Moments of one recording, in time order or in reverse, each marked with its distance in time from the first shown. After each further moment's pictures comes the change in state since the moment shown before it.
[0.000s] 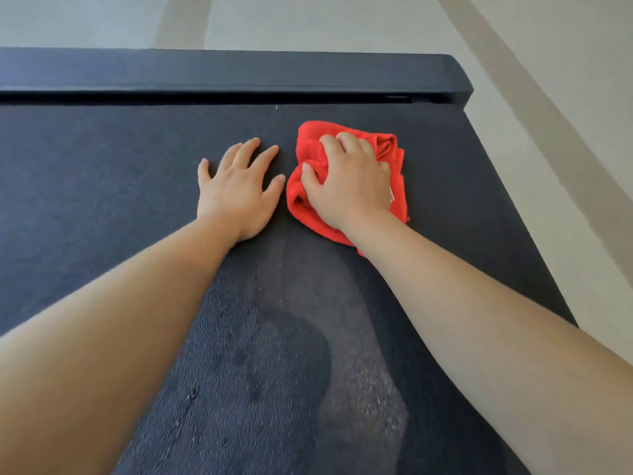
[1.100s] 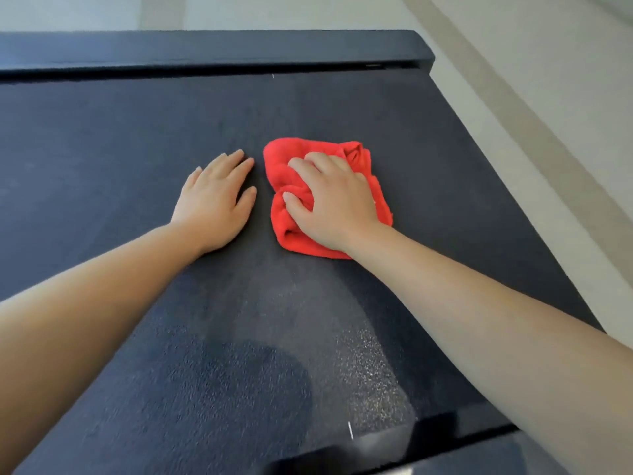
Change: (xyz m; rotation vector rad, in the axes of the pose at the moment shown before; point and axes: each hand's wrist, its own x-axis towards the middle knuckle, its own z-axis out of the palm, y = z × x) left_hand -0.113 -0.049 -0.027 -0.077 -0.058 0.218; right_hand -0.129 -0.050 -0.023 0.000 -0.050 -0.145
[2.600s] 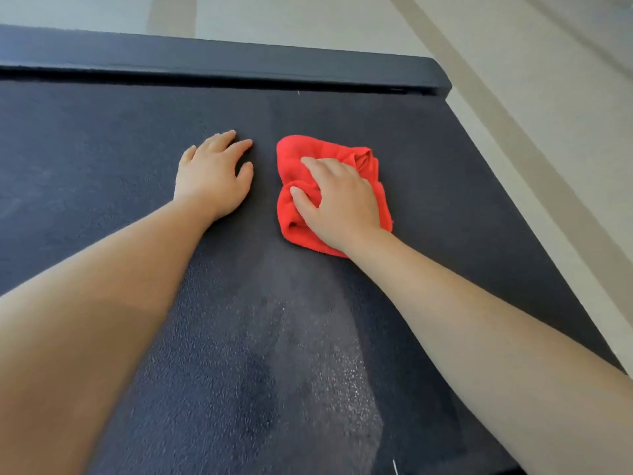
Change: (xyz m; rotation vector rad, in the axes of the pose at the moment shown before) left_hand 0.057 -0.051 -0.010 -0.040 0.117 -0.115; right_hand 0.042 -0.022 0.016 0.029 0.019 0.081
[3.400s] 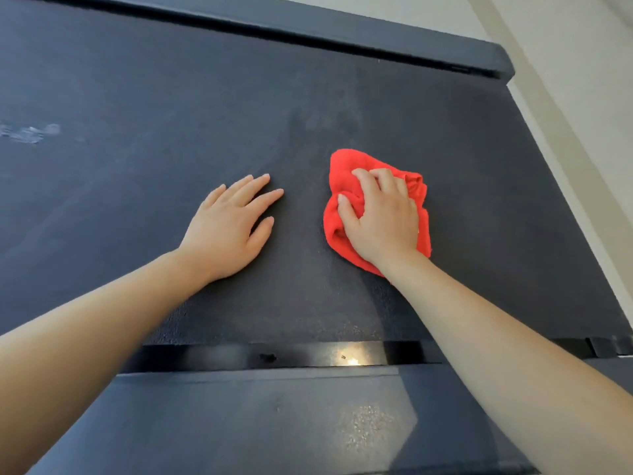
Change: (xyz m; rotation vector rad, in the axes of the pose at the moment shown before) left_hand -0.229 -0.047 -0.063 0.025 -0.145 0.105; right_hand -0.121 -0.086 -0.008 -0.061 0.012 0.041
